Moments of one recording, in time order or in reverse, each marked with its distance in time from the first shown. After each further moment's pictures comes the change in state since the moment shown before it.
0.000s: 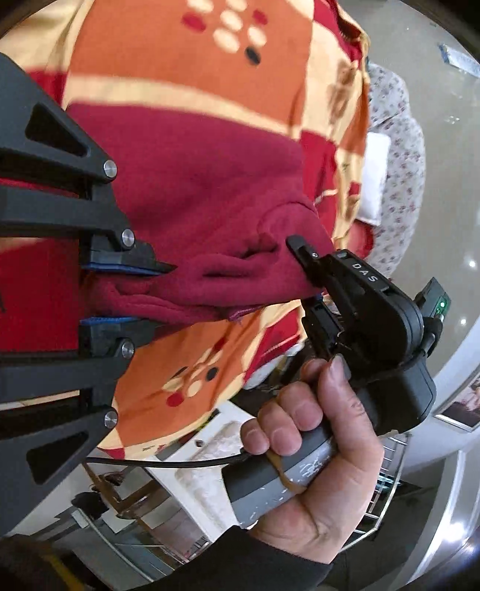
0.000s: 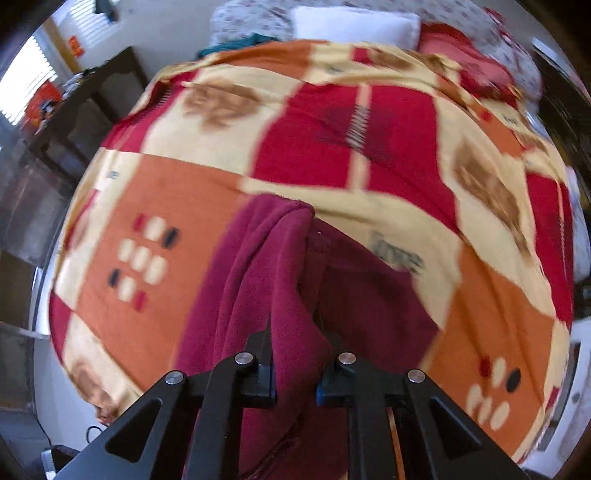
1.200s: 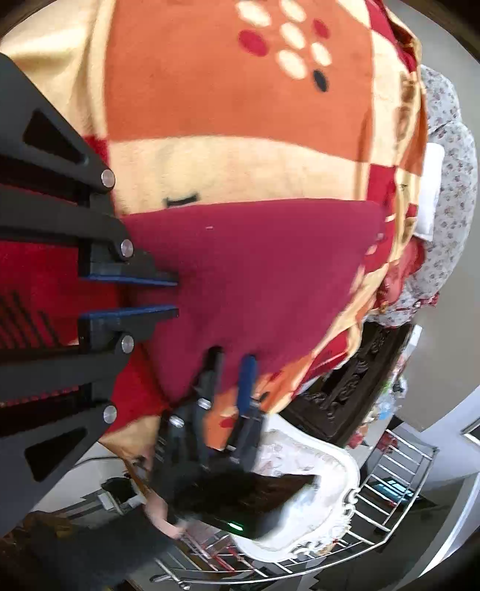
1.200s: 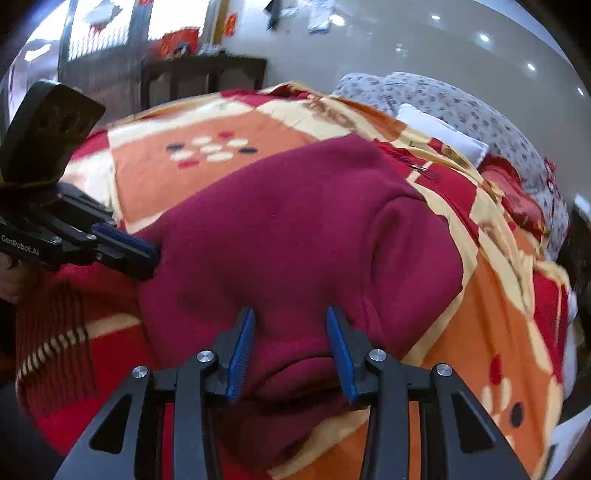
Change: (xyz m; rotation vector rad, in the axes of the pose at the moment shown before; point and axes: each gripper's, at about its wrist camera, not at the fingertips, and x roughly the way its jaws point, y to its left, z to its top) left arm -0.024 0.078 -0.012 -0.050 0.167 -0.046; right arm 0.022 -0.007 -0.189 -0.549 -0.421 0.000
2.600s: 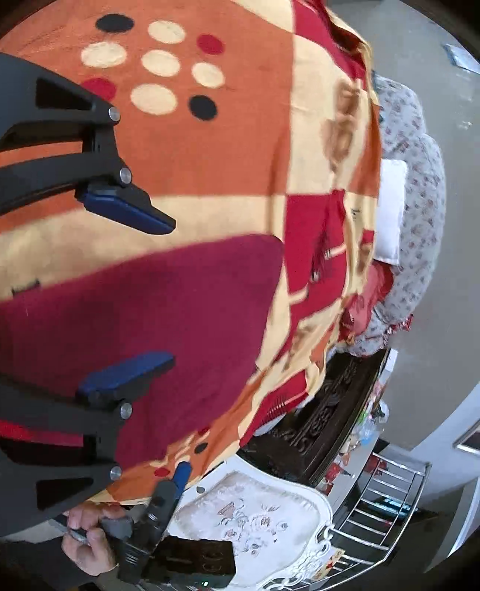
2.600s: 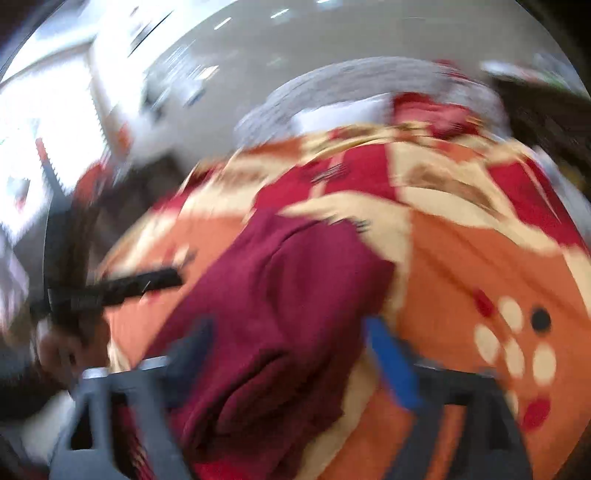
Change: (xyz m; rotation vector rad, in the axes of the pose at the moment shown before) left arm 0.035 0.041 0.093 0.023 -0.037 0.127; right arm -0.047 -0.071 -0.001 0.658 -0.191 -0.004
